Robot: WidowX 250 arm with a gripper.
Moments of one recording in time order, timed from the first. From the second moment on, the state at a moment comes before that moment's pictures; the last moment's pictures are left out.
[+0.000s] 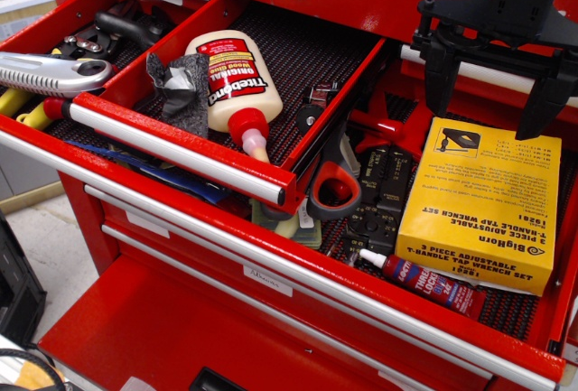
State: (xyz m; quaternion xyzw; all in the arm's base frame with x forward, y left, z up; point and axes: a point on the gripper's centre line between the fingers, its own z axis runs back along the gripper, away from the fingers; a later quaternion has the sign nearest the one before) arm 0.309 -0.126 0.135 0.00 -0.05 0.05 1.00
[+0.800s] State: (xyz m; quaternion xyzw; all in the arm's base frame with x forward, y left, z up) arm 0.310 -0.036 0.144 0.11 -0.06 0.24 0.96
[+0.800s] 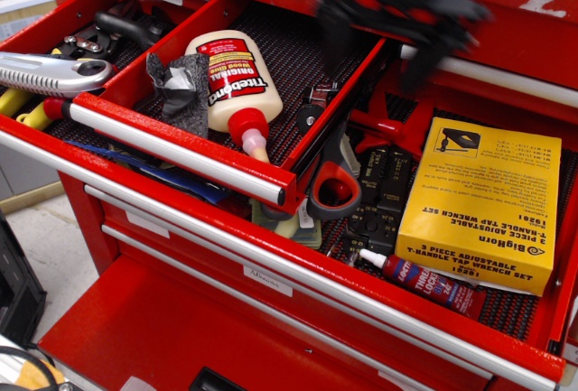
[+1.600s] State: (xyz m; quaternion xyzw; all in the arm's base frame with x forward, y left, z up) arm 0.279 0.136 0.157 0.16 -0.08 0.52 0.84
